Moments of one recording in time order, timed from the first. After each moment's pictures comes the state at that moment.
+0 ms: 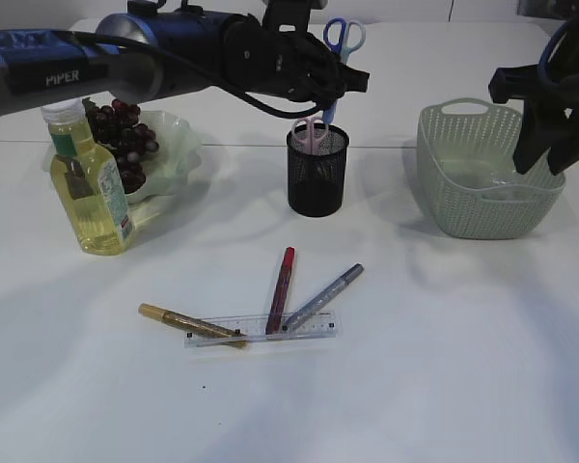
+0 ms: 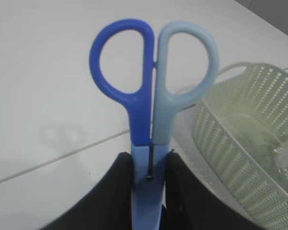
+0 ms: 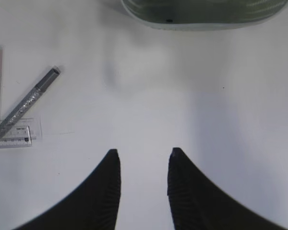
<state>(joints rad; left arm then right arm) -0.58 2.36 -2.04 -0.09 0.22 -0.06 0.11 1.69 -1.52 0.07 1.23 0.11</state>
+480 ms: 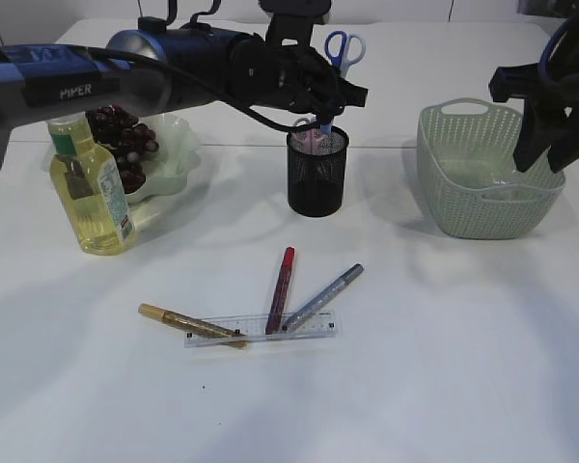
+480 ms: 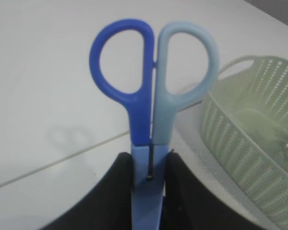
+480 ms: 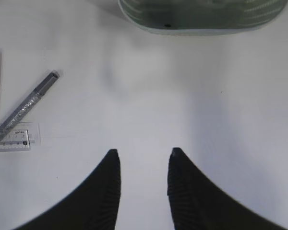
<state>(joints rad) -0.58 2.38 -2.04 -0.05 0.19 -0.06 0.11 1.69 -1.52 0.07 1.22 0.11</state>
